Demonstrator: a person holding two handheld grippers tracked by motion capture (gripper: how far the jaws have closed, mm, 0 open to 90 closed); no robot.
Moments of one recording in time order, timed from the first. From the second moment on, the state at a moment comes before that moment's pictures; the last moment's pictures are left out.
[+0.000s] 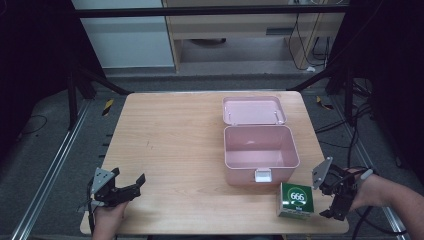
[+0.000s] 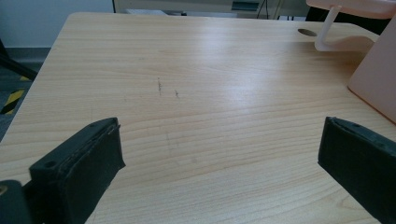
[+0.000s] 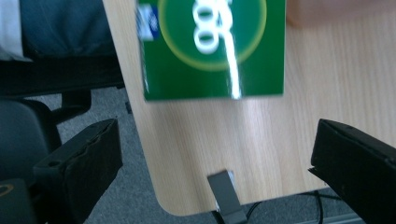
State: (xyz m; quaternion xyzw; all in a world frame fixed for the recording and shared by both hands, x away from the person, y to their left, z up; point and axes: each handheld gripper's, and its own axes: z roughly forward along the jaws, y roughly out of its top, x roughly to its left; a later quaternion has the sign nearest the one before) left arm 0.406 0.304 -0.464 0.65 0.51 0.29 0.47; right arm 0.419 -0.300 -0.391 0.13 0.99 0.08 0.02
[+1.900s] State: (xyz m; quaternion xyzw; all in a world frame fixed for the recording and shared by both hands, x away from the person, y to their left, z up) left arm 0.405 0.305 -0.464 0.66 0.51 0.28 0.48; right arm 0.434 -0.238 -0.428 0.10 0.99 0.05 0.01
